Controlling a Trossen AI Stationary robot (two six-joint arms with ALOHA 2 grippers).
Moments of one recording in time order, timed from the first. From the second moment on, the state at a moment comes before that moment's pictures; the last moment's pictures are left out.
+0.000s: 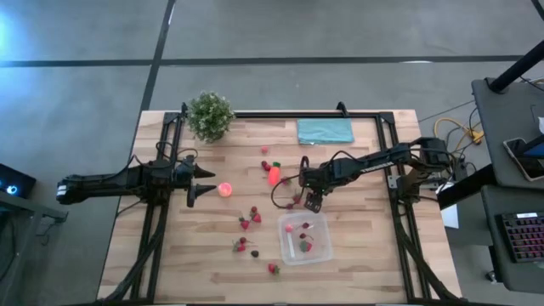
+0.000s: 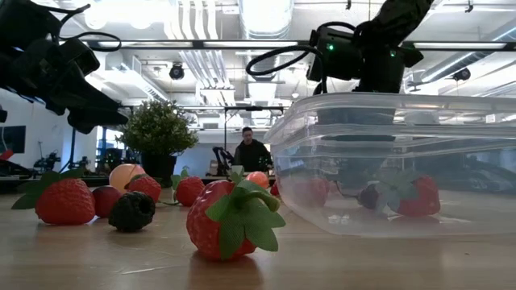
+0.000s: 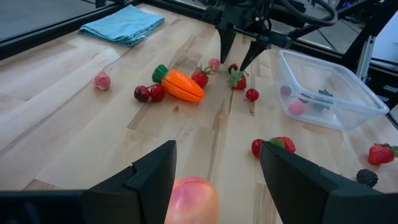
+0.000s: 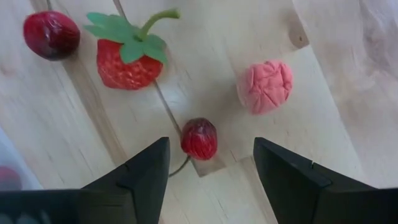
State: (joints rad) left arm 0.09 0.17 0.11 -0.31 -0.04 -0.25; right arm -0.02 1.70 0.94 -0.53 0.03 0.41
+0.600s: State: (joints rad) left arm 0.09 0.17 0.11 -0.31 -0.04 -0.25; right arm -0.02 1.74 0.95 -0.49 0.02 0.39
